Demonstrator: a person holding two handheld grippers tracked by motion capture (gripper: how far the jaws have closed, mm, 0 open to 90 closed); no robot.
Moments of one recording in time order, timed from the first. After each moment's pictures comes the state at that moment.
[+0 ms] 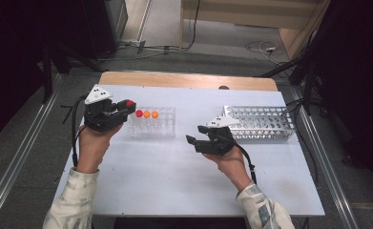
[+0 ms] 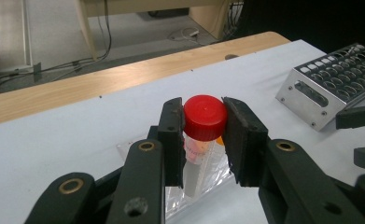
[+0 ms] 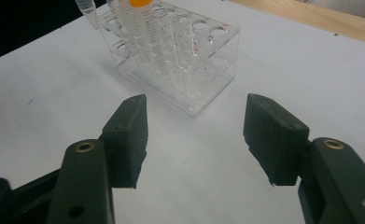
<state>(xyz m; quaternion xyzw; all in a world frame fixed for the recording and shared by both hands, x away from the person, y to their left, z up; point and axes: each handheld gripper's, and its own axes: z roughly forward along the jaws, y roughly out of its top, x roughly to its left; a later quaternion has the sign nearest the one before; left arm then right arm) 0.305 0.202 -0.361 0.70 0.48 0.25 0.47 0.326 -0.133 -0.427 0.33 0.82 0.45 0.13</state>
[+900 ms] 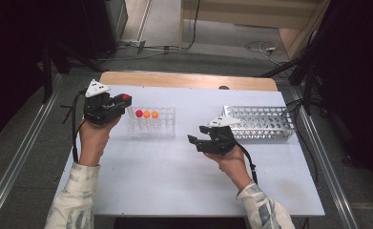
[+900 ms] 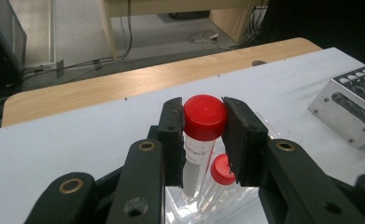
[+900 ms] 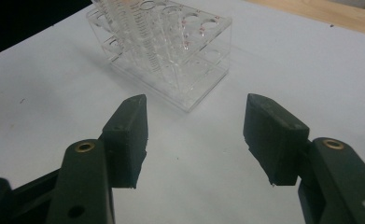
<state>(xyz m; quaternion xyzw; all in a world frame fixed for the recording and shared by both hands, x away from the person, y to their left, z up) 0.327 0.209 -0.367 0.69 0.50 0.27 0.45 0.331 -0.137 -0.431 0.34 0.82 0.44 0.12</state>
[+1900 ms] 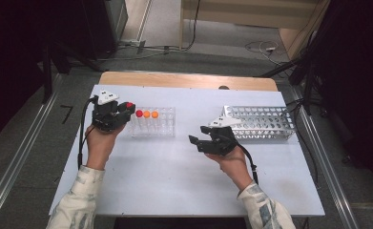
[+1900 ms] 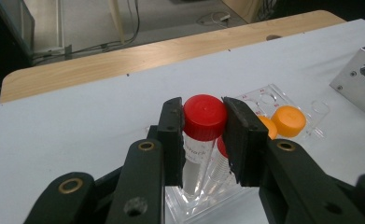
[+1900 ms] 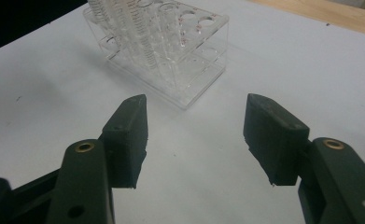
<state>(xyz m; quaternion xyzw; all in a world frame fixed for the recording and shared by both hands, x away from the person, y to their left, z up) 0.329 0.199 -0.395 0.70 0.51 0.27 0.42 0.330 -0.140 -0.432 0.34 0.82 0.44 0.13</state>
